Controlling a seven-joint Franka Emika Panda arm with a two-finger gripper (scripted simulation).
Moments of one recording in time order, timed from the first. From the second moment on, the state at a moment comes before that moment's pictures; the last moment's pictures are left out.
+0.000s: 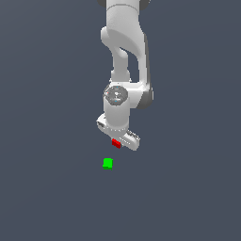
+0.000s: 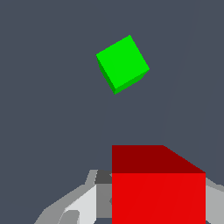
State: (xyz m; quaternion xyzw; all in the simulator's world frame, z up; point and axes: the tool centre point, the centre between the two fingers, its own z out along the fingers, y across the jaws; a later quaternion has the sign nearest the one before) arm 0.017 -0.012 0.086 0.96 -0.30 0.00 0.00
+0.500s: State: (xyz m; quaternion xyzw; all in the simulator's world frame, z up) arm 0.069 -0.041 0.069 0.96 -0.30 0.00 0.00
